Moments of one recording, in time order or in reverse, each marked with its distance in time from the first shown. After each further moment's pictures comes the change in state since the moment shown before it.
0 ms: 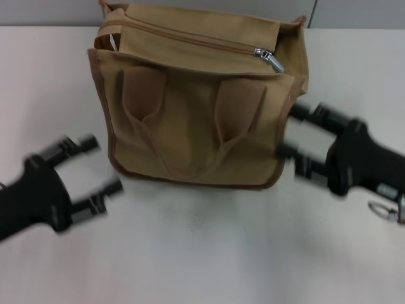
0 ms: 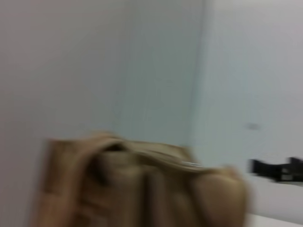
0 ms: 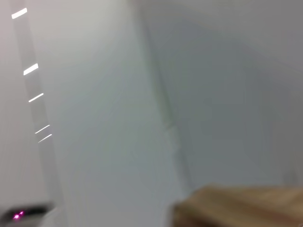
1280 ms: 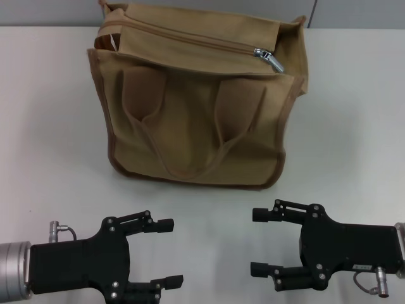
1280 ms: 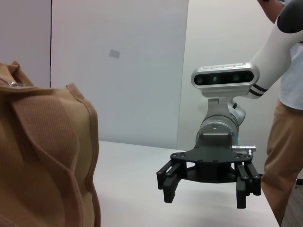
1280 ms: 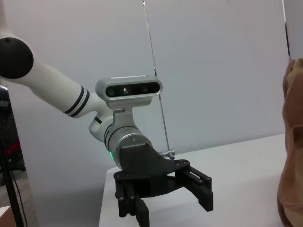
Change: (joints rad) left arm -0.037 -0.047 0.190 0.070 0.210 -0.025 0.018; right arm -0.024 0.009 -0.412 -0.035 0.001 0.091 -0.044
